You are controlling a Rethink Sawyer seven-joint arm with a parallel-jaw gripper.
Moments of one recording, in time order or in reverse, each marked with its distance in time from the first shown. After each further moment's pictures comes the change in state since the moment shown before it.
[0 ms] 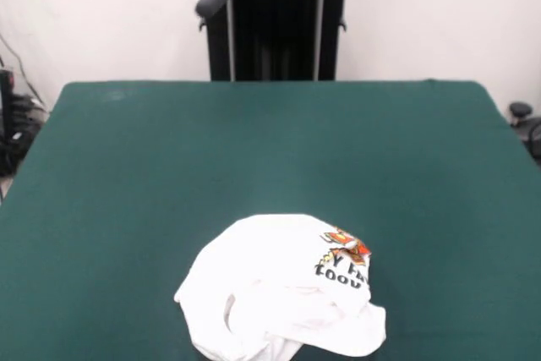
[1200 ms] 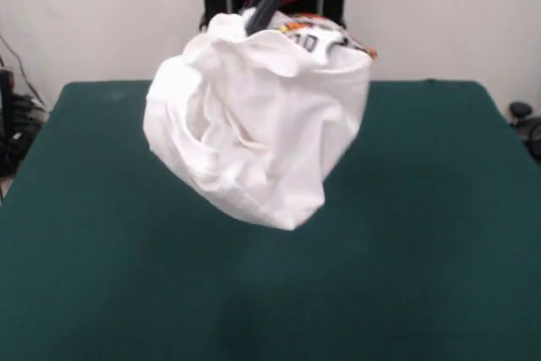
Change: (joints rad) arm 0.013 -0.017 -0.001 0.027 -0.041 0.118 0.000
